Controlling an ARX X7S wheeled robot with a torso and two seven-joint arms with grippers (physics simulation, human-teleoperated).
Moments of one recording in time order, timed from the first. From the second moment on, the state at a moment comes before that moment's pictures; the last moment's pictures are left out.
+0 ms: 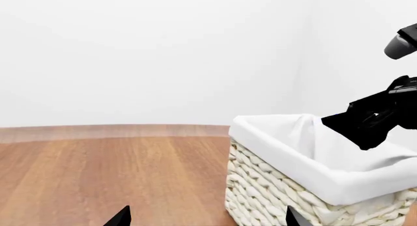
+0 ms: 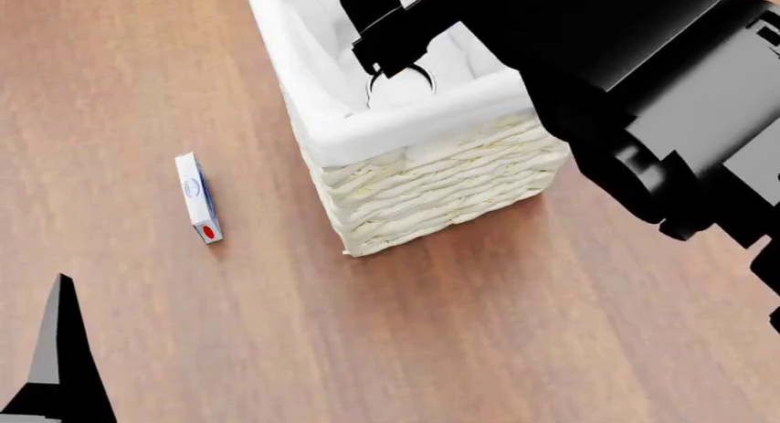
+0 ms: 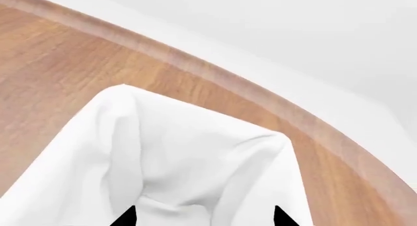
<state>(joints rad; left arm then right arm) 0.01 -0.49 0.30 0.74 -0.36 -0.05 -0.52 1.82 0.47 -1.52 0.45 1.23 0.35 0.16</state>
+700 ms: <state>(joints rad) -0.02 -0.48 0.36 0.75 -0.35 -0.08 -0.52 1.70 0.93 -1.47 -0.44 1.18 0.21 0.63</state>
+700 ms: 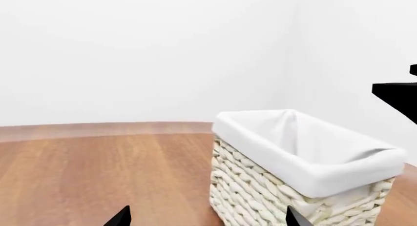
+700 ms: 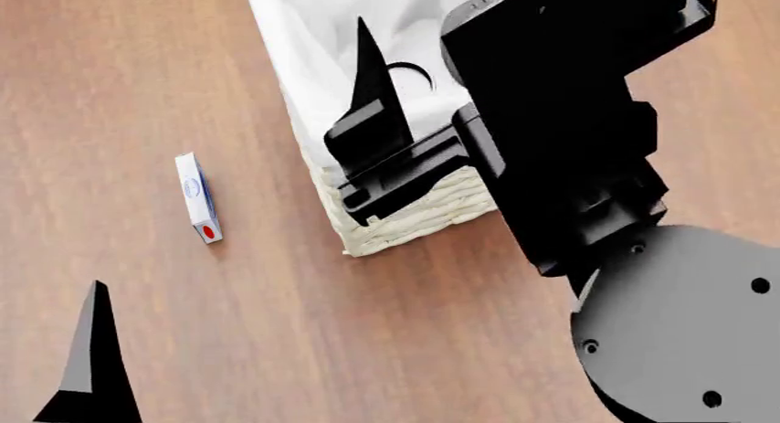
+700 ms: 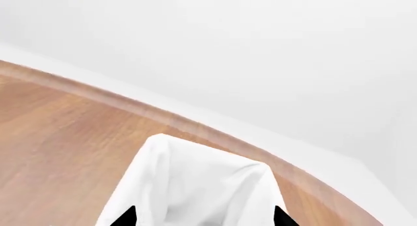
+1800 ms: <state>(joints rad) -0.11 -0.48 0.39 0.71 -0.40 -0.14 -0.49 1.18 1.10 -1.64 -0.78 0.64 -0.06 1.15</state>
